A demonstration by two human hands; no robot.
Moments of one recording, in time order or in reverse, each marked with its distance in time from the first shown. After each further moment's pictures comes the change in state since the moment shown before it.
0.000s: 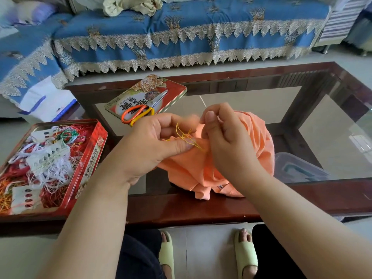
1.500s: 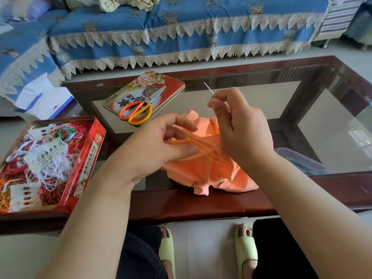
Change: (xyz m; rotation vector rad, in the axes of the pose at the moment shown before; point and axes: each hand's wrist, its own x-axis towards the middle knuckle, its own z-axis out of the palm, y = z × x) left_hand -0.001 0.000 0.006 0.255 -0.052 -0.111; right_hand 0.013 0.013 -0.020 -0.473 0.115 -0.122
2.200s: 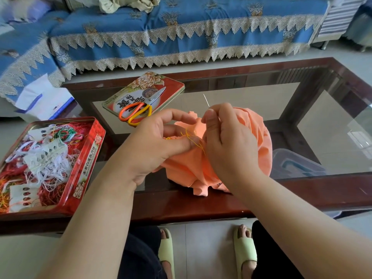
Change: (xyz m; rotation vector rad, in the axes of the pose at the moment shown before) left_hand -0.005 0.014 0.008 -0.245 0.092 -0.021; right_hand -0.023 -0.019 0.013 0.038 0.023 0.101
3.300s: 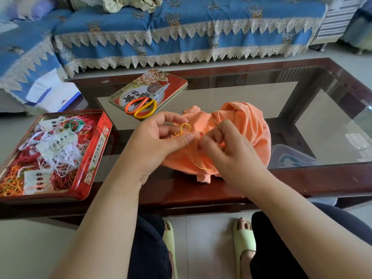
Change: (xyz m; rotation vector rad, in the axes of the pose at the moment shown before) left_hand -0.022 -0.030 -0.009 0.051 0.120 0.086; right_hand -0.035 -0.010 -0.027 0.260 -0.406 0.166
